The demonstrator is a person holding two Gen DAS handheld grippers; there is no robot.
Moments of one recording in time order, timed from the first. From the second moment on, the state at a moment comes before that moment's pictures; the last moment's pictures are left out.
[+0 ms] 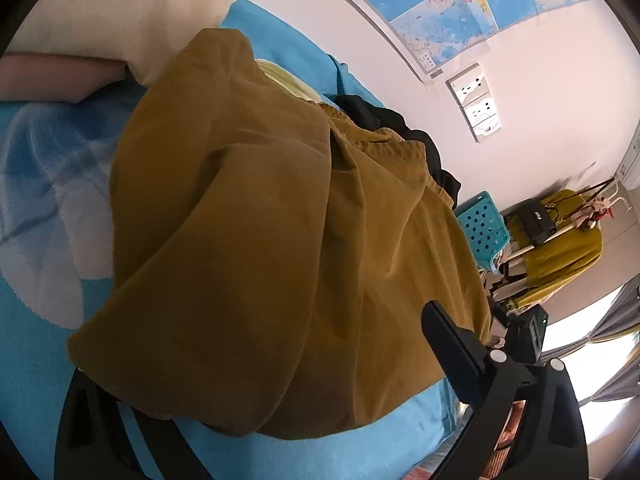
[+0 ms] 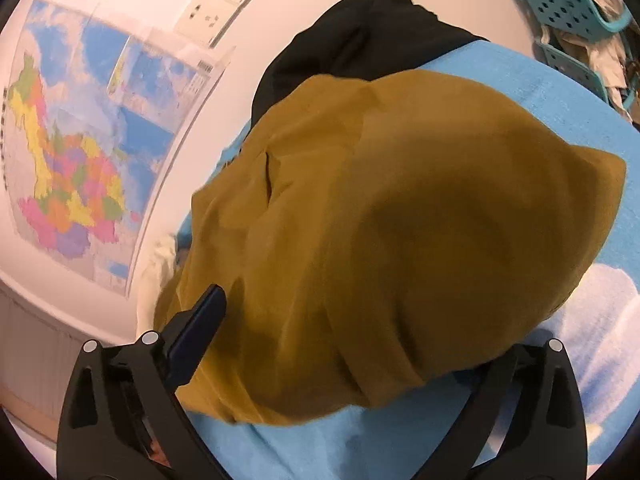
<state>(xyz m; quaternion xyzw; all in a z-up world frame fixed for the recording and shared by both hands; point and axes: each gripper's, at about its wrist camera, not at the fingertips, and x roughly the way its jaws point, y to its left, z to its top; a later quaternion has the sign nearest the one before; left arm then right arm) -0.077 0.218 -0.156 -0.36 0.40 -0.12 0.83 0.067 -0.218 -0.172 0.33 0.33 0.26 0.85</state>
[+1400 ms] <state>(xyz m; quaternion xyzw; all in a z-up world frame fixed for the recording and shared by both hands) -0.049 0.218 -0.152 -0.34 0.43 -0.08 0.83 0.104 -0.199 -0.170 0.31 0.32 0.33 0.83</state>
